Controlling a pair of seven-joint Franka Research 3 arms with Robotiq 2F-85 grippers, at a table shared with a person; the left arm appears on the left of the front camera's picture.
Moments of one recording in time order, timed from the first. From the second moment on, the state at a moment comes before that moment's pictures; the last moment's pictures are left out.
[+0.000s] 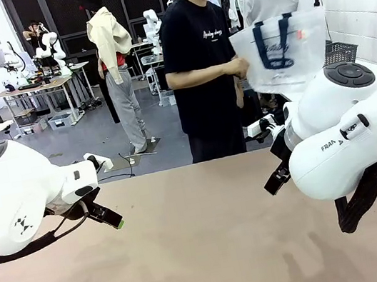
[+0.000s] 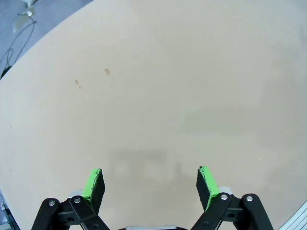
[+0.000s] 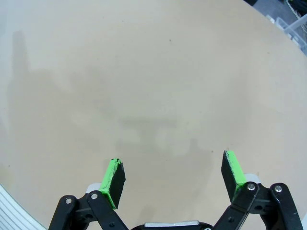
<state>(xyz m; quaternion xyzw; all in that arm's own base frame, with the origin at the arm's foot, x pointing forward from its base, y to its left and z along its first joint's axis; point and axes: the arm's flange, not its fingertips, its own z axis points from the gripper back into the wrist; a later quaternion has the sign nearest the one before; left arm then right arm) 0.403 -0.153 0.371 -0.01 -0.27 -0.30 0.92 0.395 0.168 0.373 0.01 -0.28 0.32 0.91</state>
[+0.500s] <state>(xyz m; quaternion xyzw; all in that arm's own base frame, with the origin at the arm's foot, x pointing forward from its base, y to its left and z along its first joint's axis) 0.403 -0.153 0.371 -0.01 -0.27 -0.30 0.92 0.395 0.168 0.373 0.01 -0.28 0.32 0.91</state>
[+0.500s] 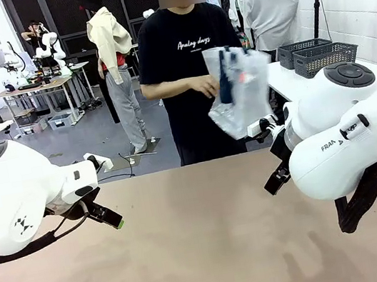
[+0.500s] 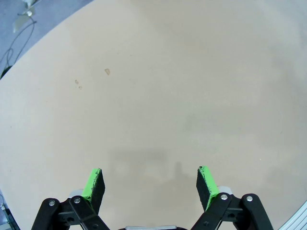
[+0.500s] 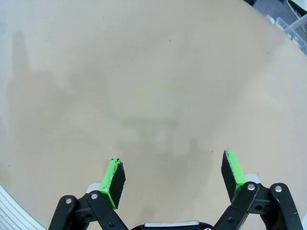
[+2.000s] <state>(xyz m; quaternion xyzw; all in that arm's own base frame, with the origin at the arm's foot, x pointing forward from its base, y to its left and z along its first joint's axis) 0.389 -0.152 0.457 0.15 -0.37 -0.36 0.84 0.363 0.201 0.420 0.08 -0.23 0.36 0.90</state>
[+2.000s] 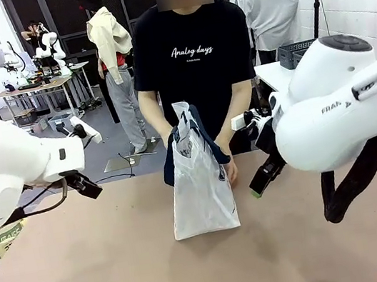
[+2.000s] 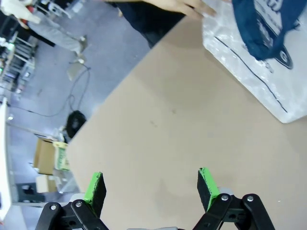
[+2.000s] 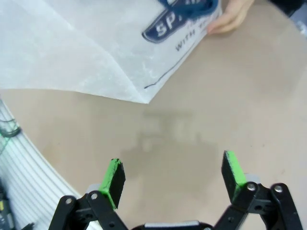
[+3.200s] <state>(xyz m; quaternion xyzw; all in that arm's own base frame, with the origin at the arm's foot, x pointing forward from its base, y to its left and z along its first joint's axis) 0.384 -0.181 0.455 0.07 -0.33 -0.39 0.86 0.364 0.212 0.448 0.10 -0.24 0.36 0.90</state>
